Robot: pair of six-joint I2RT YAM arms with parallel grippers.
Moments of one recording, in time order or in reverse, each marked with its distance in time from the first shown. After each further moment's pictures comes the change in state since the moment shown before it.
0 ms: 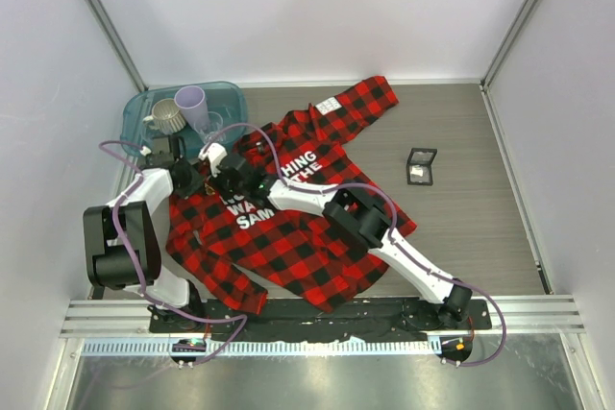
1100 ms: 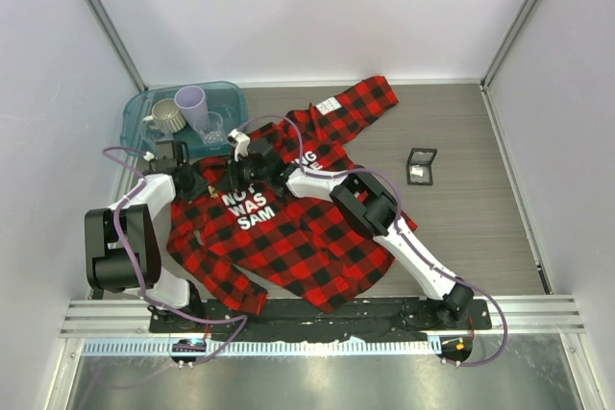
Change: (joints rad) left arm -0.016 -0.023 -0.062 0.047 0.004 -0.025; right arm -0.145 -0.002 -0.124 0.216 -0.459 0.502
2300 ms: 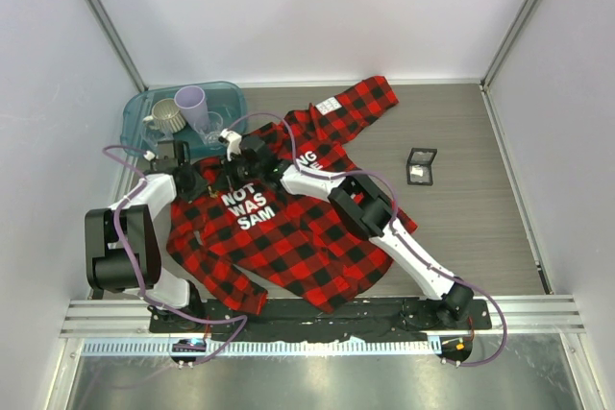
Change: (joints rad) left arm -0.009 -0.002 0.001 -0.002 -0.019 0.006; right arm 0.014 0.061 0.158 -0.141 -0.010 -0.087
